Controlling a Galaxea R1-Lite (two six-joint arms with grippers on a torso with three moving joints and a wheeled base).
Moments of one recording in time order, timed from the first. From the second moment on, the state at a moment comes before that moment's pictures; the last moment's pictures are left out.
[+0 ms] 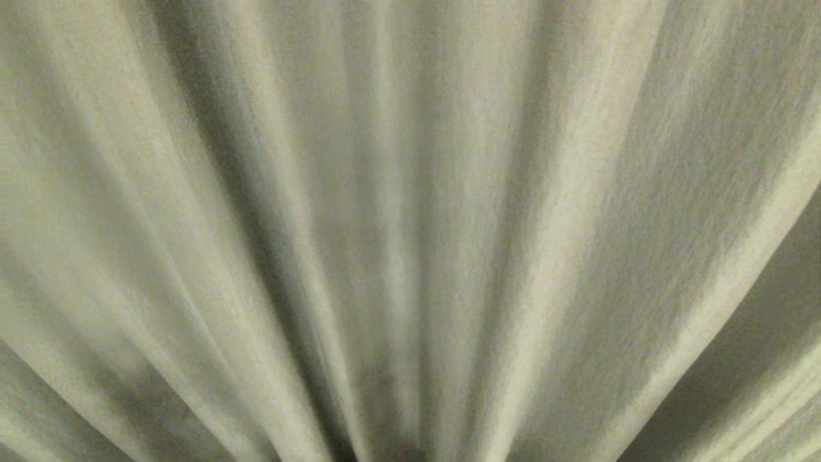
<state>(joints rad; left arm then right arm) 0.00 0.08 0.00 0.00 -0.02 0.04 -0.01 0.00 0.00 0.00 0.00 -0.01</state>
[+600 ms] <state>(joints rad) 0.00 0.00 0.00 0.00 -0.02 0.04 -0.01 0.00 0.00 0.00 0.00 -0.01</state>
